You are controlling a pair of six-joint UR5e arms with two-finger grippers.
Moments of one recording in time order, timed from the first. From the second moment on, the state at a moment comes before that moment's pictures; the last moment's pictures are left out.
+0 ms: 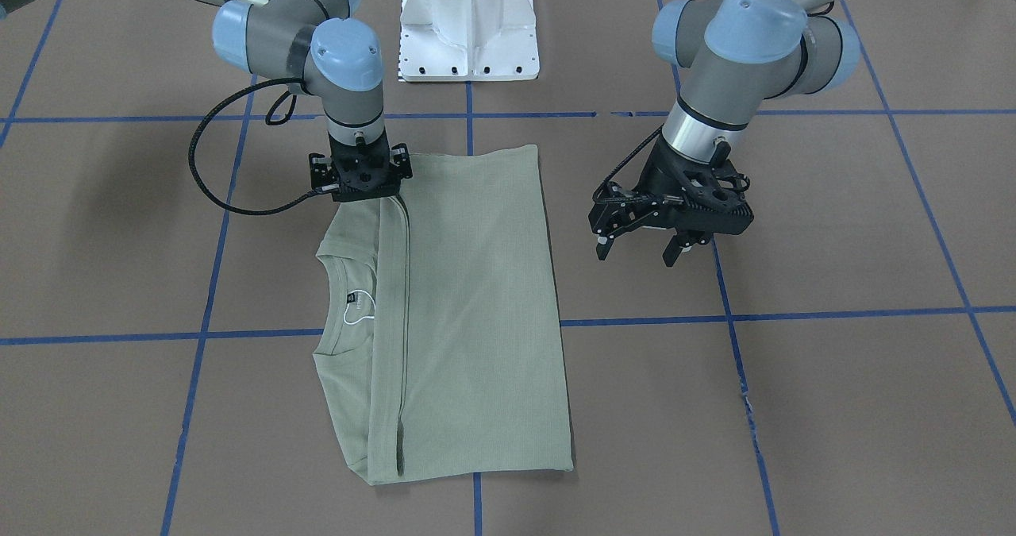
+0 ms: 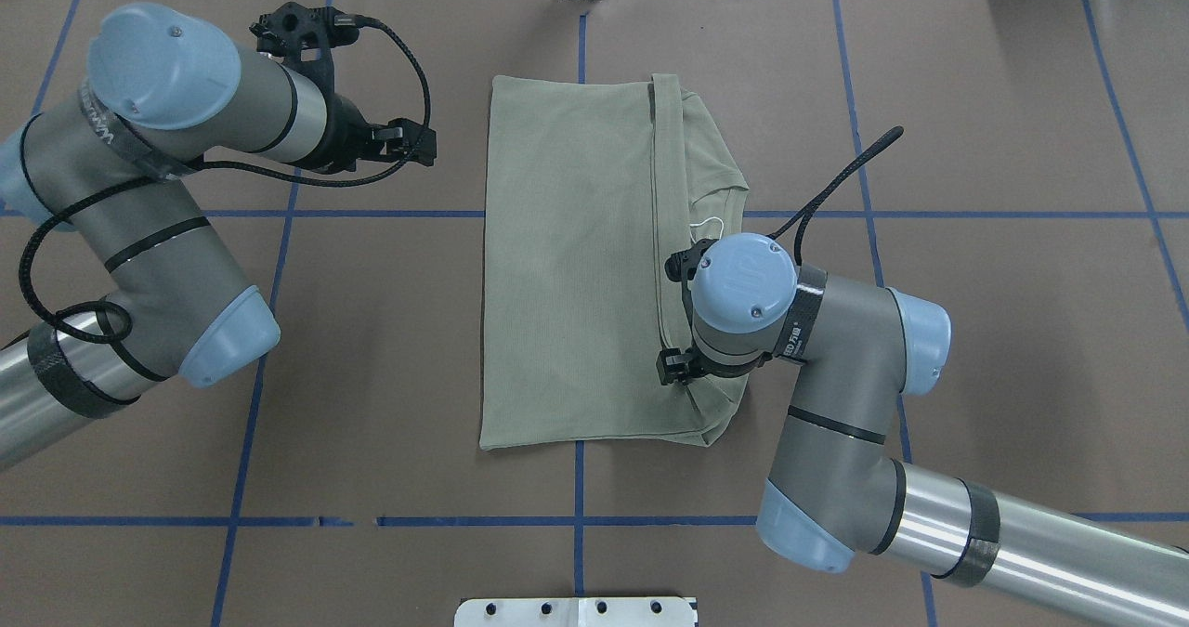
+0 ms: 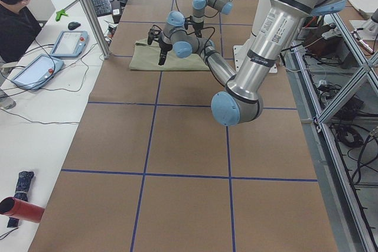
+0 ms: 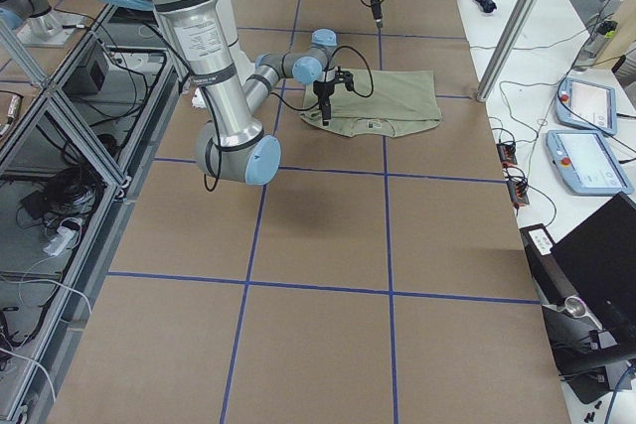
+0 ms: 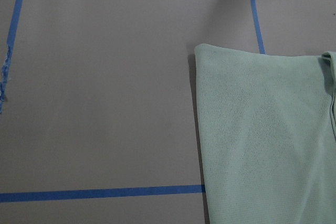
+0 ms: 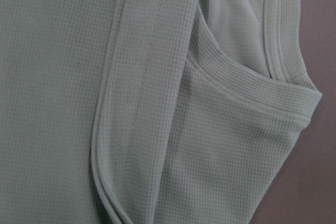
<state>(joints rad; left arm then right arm) -0.78 -2.08 -1.74 -1.91 -1.87 -1.12 0.45 -1.04 1.74 -1.66 1.81 1.00</state>
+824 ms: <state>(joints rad) -0.78 -2.09 -1.75 -1.91 -1.87 -1.12 0.46 -0.98 1.67 -1.65 1.81 0.98</state>
